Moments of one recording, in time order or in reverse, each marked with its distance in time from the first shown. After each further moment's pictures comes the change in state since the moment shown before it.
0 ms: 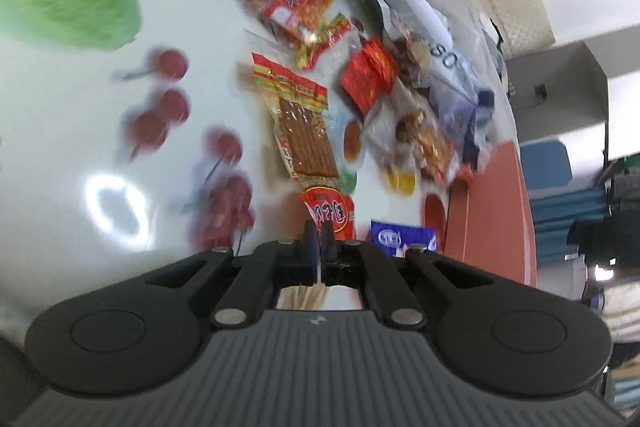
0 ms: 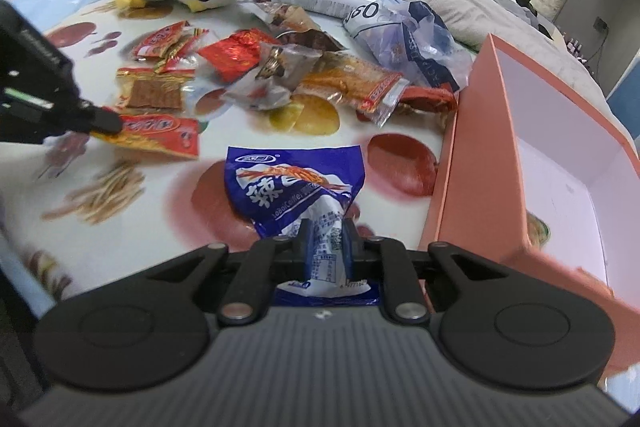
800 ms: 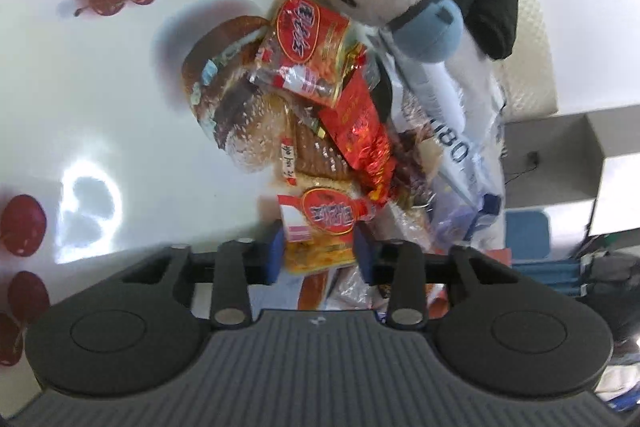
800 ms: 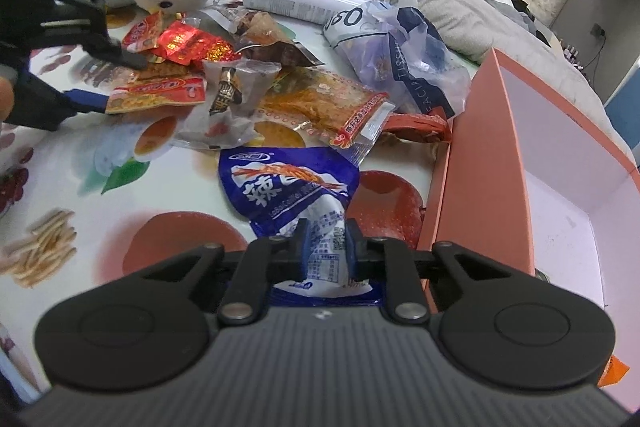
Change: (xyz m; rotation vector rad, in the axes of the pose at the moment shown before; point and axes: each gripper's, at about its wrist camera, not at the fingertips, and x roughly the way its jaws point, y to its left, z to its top) left arm 0.089 -0.011 0.091 -0.178 -0.081 -0.047; right arm 0.054 -0.022 0.041 -0.011 -0.002 -0.031
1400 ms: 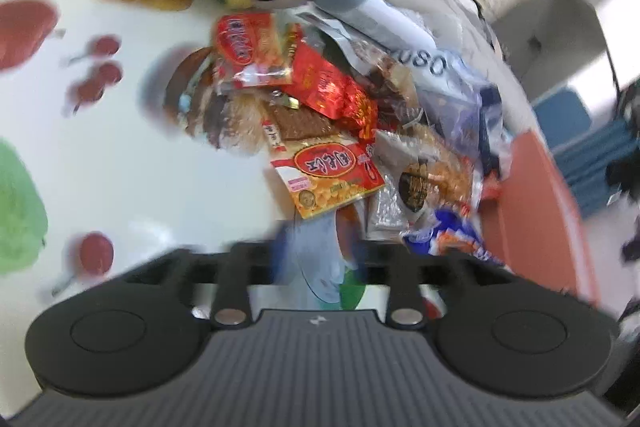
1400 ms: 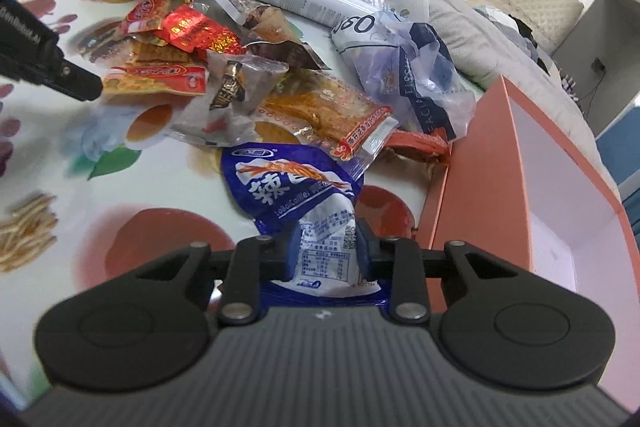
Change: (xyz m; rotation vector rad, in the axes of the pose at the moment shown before) left arm -0.039 -0.022 -0.034 0.432 -0.003 0.095; right arm 0.004 0.012 0.006 -0.113 0.008 -0.052
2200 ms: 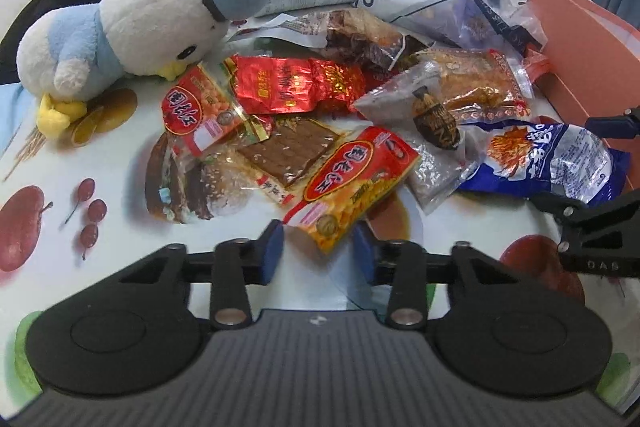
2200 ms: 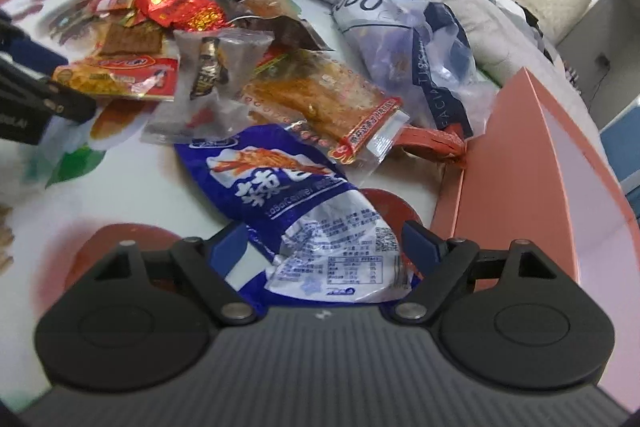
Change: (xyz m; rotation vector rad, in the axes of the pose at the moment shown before) left arm 0.044 -0.060 -0.012 0.630 0.031 0.307; right arm 0.044 0.002 0.014 -0.031 0.066 -0.025
